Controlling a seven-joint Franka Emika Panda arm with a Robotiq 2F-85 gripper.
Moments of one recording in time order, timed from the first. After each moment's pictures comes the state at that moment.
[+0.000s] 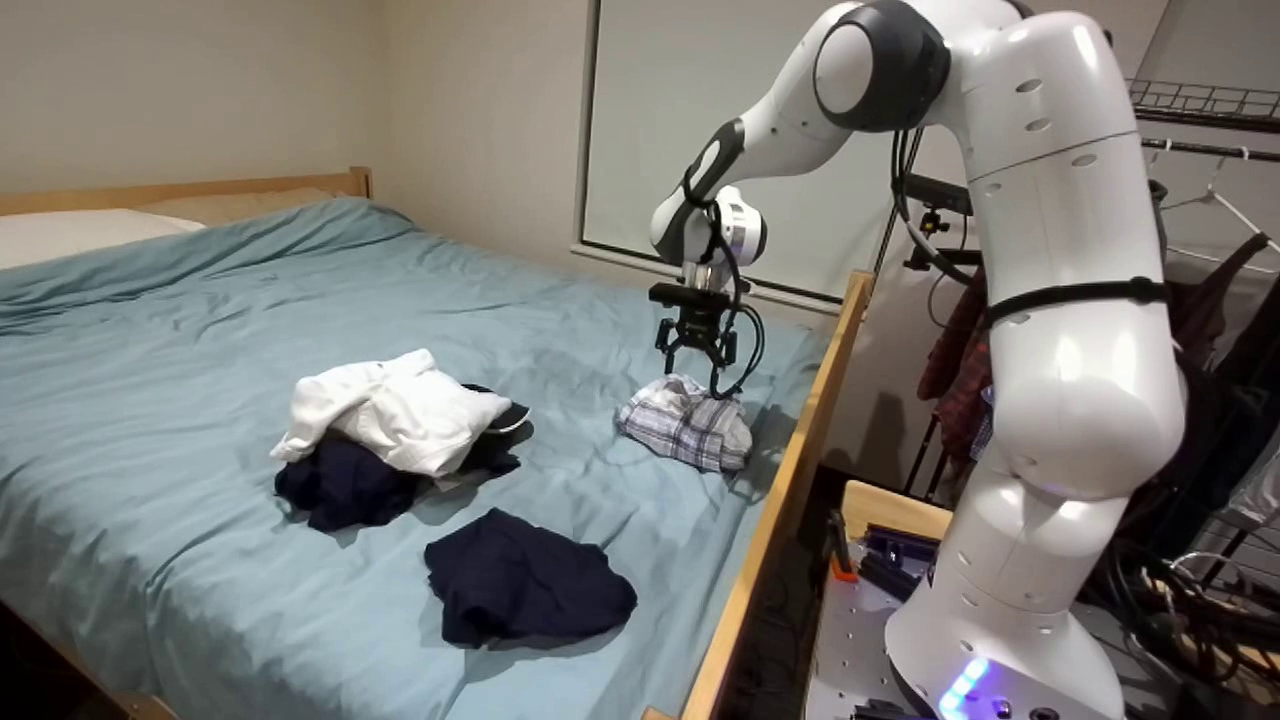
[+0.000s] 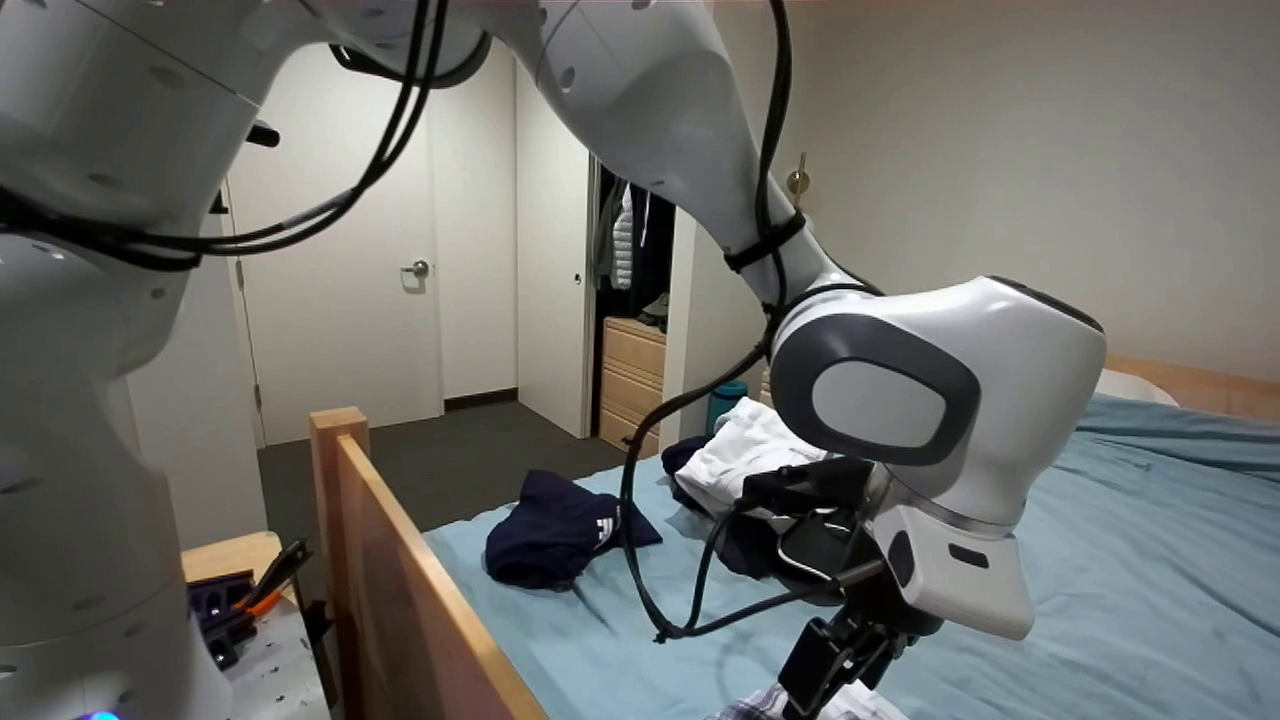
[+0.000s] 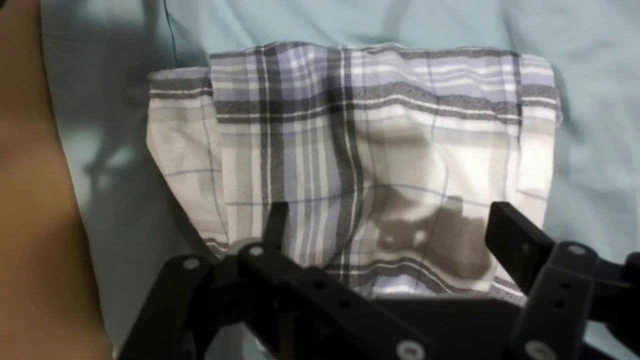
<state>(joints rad) -0.35 0.50 -0.38 -1.97 0.35 2.23 0.74</state>
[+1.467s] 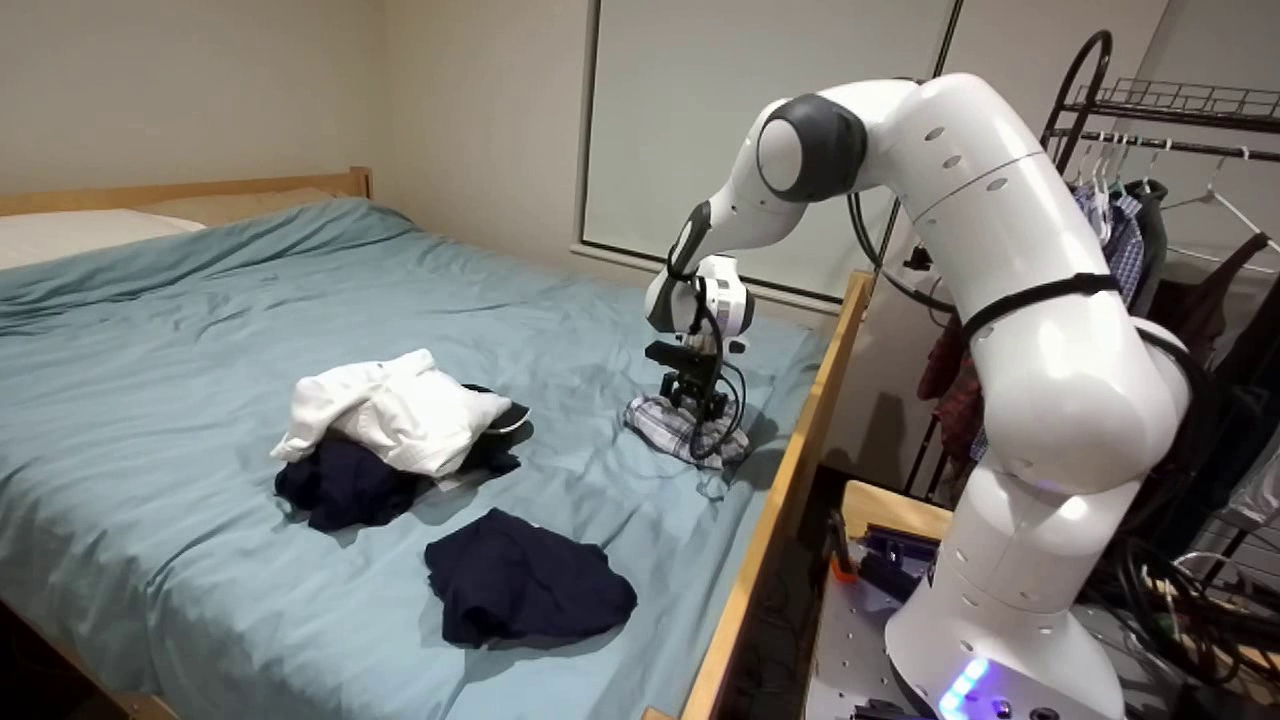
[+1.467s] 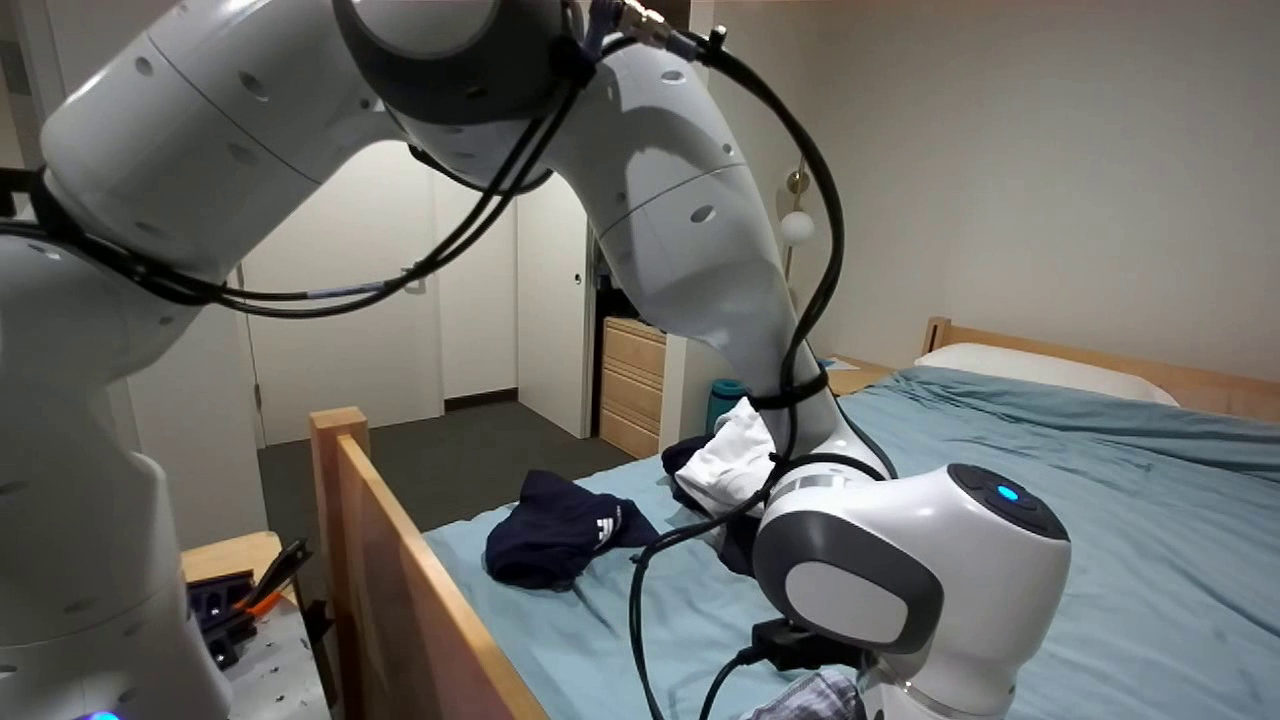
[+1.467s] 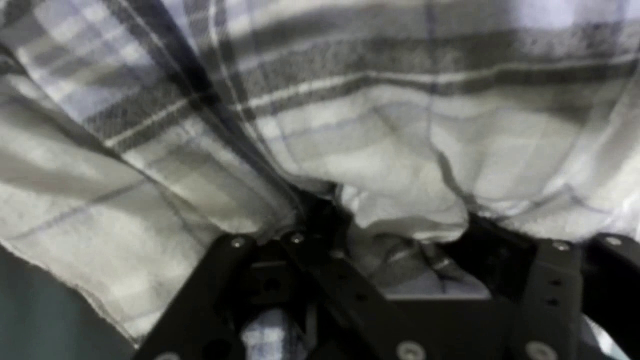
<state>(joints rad) -0.42 0.79 -0.32 -1.89 0.49 2.51 0.81</state>
